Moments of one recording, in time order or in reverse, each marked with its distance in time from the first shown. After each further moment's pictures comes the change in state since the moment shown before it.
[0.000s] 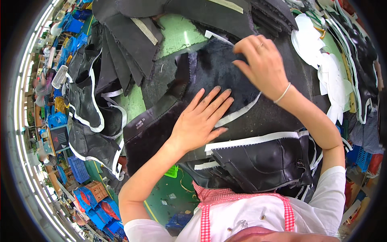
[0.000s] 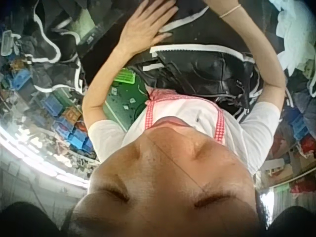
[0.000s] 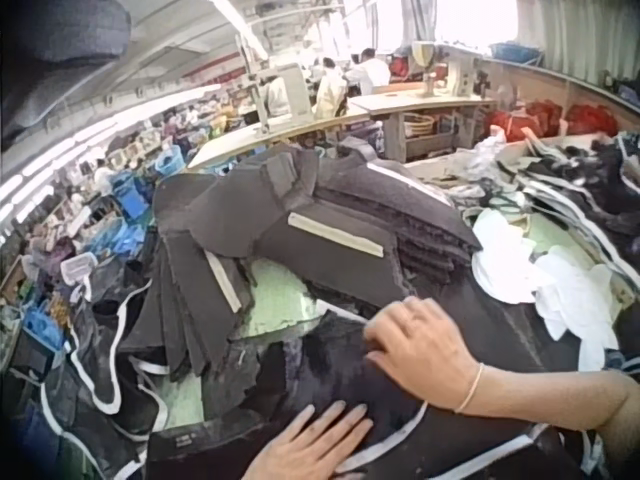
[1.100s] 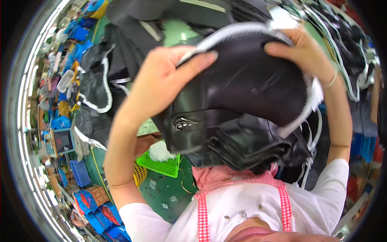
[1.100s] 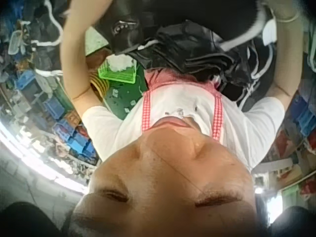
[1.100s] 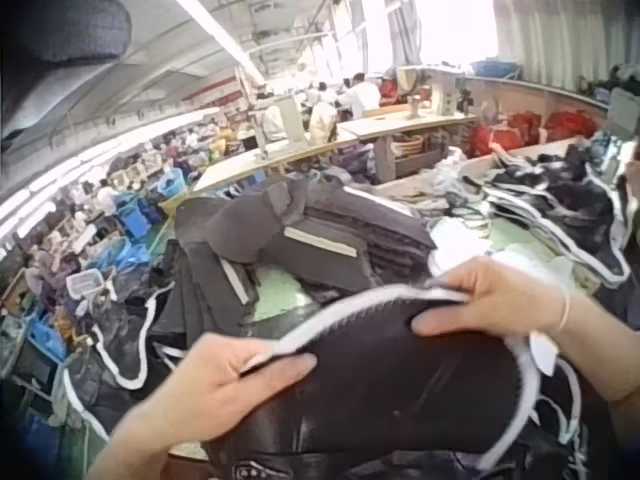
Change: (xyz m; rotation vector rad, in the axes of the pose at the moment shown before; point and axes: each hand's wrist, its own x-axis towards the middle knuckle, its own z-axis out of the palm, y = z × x) left_hand 0.015 0.053 -0.136 -0.653 0.191 -0.303; right_hand -0.069 0.020 -0.143 1.031 -0.209 0.180
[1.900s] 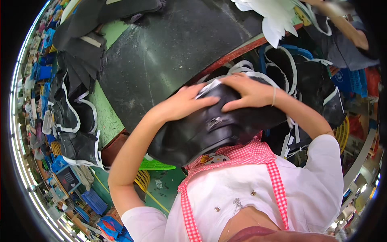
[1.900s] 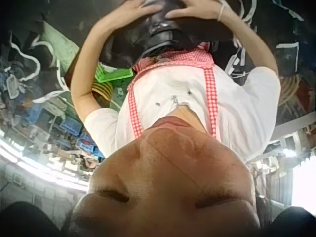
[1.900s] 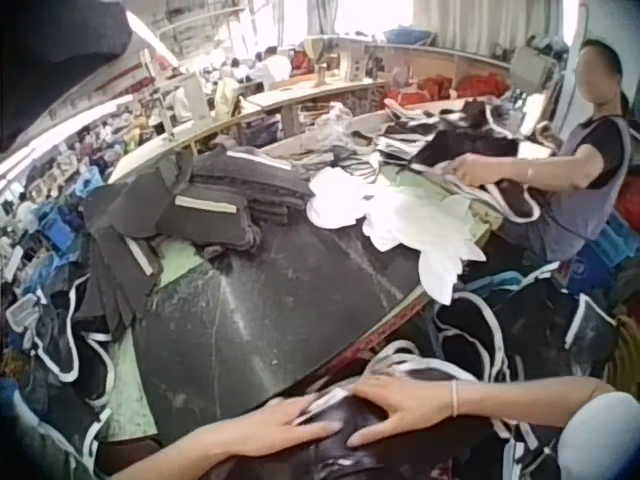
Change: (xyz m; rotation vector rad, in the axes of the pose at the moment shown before) left_hand -0.036 -0.054 0.164 -0.187 -0.763 -0.217; right_hand -0.162 0.129 0.091 -0.321 -0.238 0.082
